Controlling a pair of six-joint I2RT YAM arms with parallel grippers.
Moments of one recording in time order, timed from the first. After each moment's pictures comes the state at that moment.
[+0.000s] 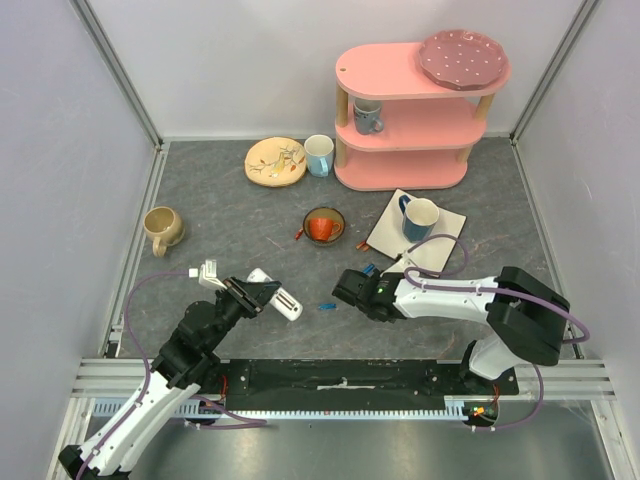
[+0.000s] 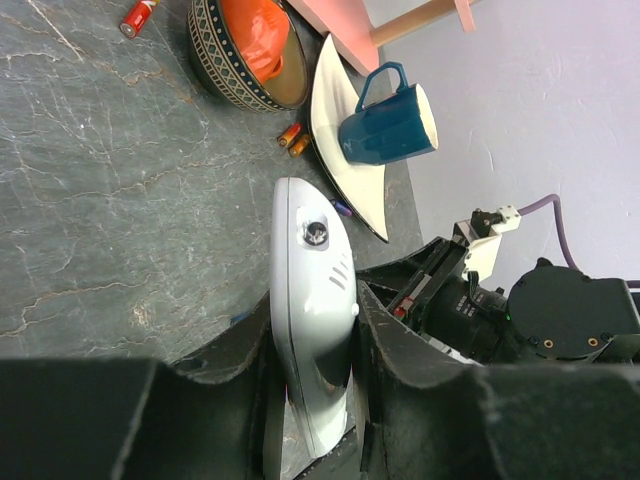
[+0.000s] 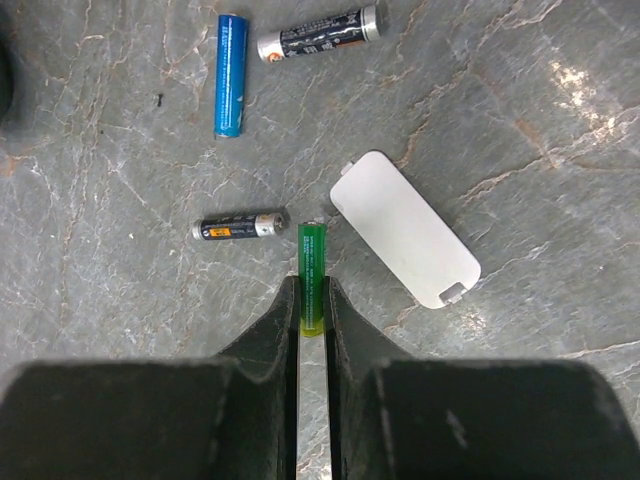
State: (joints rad) left arm -0.64 0.01 0.05 -0.16 -0.09 -1.07; right arm 1.09 1.54 0.82 -0.59 0.60 1.83
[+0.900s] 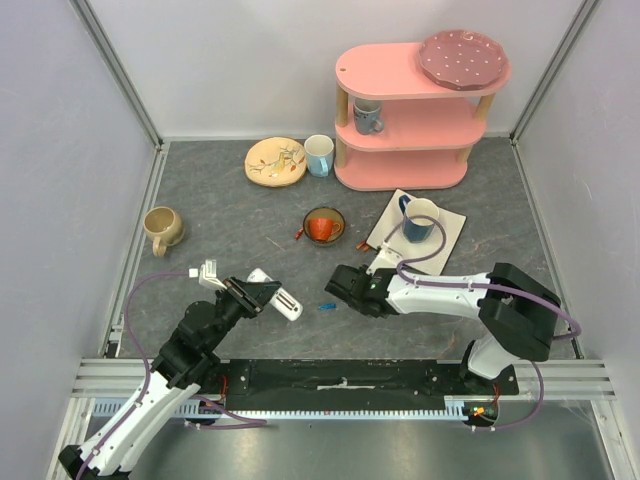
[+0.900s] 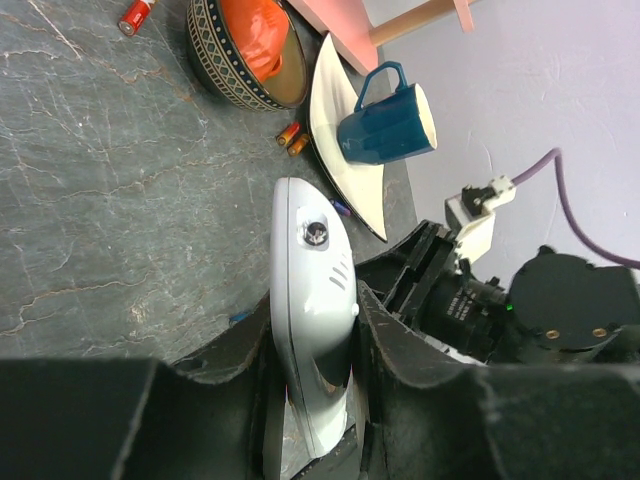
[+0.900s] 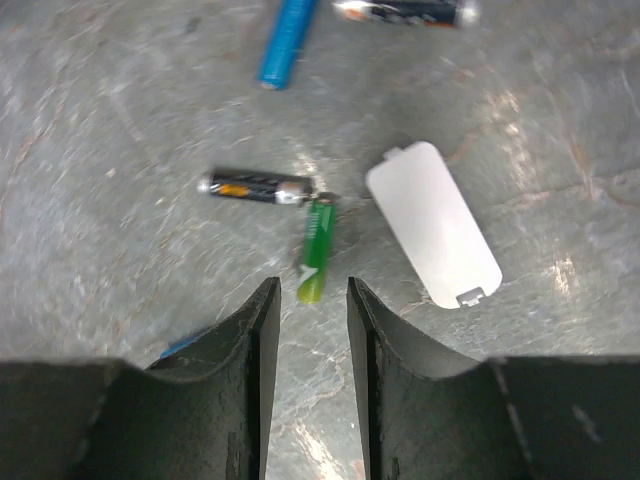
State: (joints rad) left arm -0.64 0.01 0.05 -0.17 -0.08 -1.08; right arm 1.09 1.59 0.87 -0.58 0.55 1.61
